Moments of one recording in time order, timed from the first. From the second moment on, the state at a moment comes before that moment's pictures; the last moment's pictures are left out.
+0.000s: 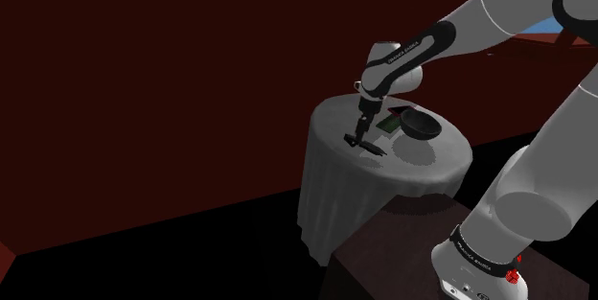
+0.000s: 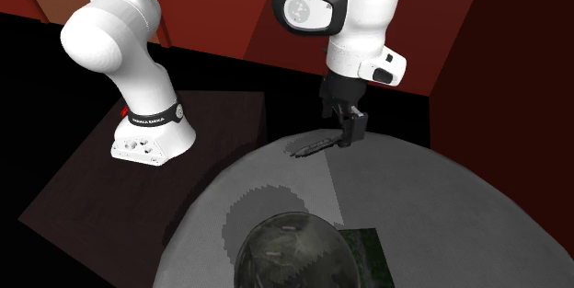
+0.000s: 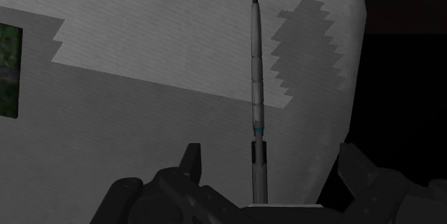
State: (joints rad) arm 0.06 -0.04 -0.29 -2.48 0.03 2.40 -0.60
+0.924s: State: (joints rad) arm 0.06 0.00 -0.29 -2.49 0.05 2.44 -0.61
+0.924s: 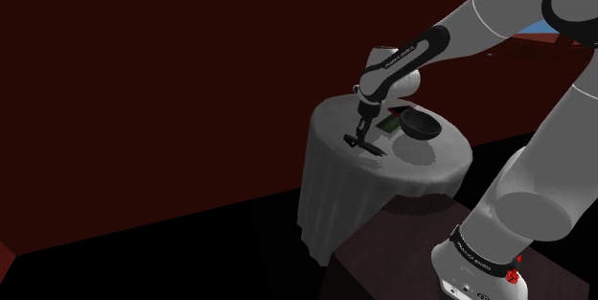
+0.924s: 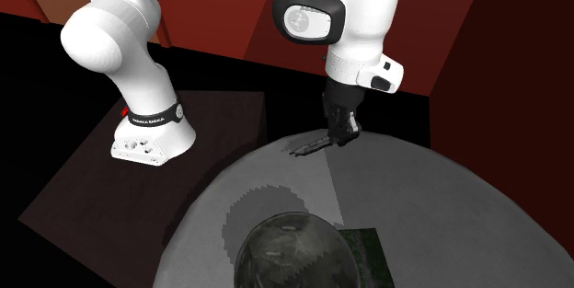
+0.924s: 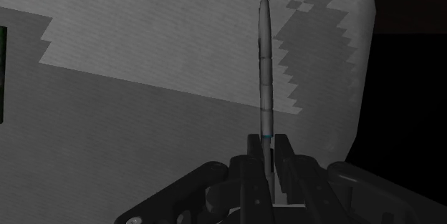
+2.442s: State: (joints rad) arm 0.06 -0.17 -0.28 -2.41 -0.02 2.20 -0.55
